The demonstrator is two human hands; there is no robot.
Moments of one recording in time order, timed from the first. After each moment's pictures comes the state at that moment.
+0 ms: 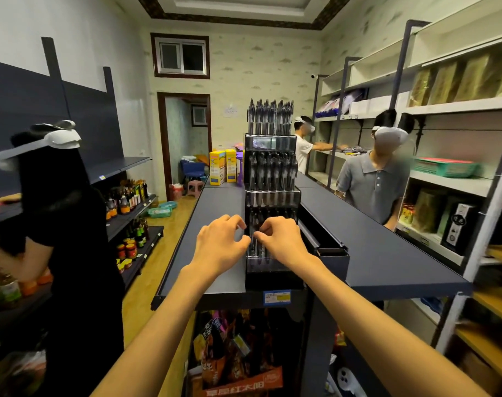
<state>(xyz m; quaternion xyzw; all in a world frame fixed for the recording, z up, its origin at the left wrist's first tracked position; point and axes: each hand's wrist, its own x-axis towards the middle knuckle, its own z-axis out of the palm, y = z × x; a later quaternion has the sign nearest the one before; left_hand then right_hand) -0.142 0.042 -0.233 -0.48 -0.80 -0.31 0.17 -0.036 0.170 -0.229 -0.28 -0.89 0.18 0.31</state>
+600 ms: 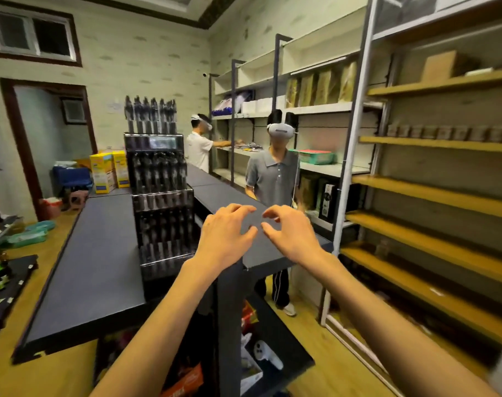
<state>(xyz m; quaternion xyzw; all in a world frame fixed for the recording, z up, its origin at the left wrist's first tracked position) 0.020 0.133 -0.207 -0.67 -0.64 -0.35 0.13 0.179 0.197 -0.205 -0.43 -0.83 0.06 0.36</state>
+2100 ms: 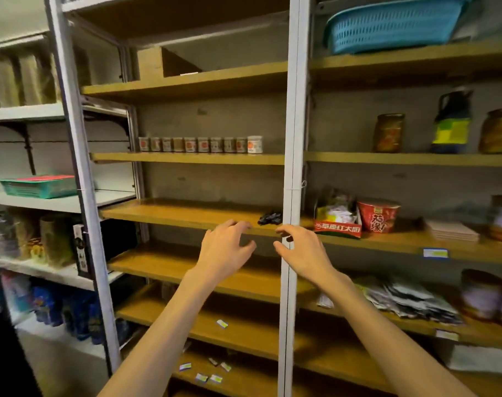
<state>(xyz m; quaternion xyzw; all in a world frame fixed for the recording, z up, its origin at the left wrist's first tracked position) 0.714 0.578 -0.208 -0.86 -0.38 -0.33 -0.01 0.888 0.500 -0.220 -0.72 -0.60 -0.04 0.36</state>
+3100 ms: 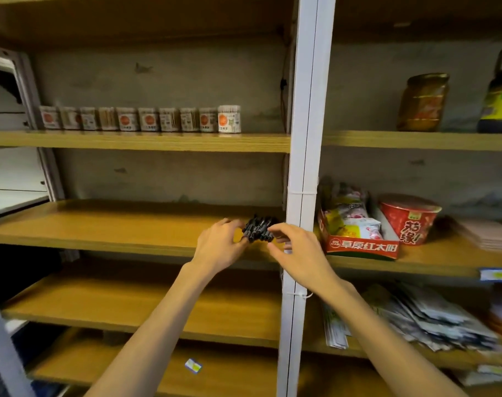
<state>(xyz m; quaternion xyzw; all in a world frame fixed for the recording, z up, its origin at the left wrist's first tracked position) 0.871 0.875 -0.259 -0.90 -0.31 -0.30 -0.03 0.996 0.710 -0.250 -0.71 -0.57 -0.03 0.41</state>
